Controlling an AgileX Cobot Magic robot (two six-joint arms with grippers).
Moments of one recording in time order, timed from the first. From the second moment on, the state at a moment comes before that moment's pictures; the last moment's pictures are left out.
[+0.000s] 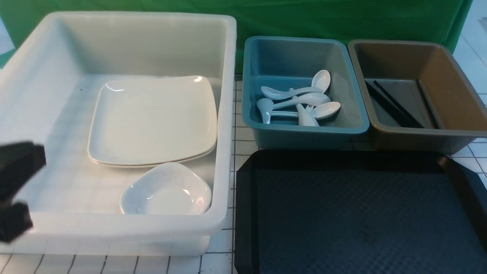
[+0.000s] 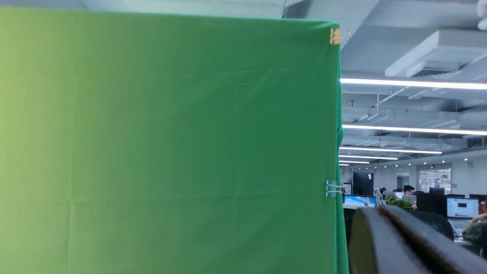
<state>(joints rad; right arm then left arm) 0.05 0.33 -0.58 0.14 -0.24 -0.10 -0.16 0.46 -0.56 -0.33 0.47 0.22</state>
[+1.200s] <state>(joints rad) 0.05 0.33 -0.58 0.14 -0.24 -0.10 -0.16 0.33 -0.39 -0.13 0.24 0.13</state>
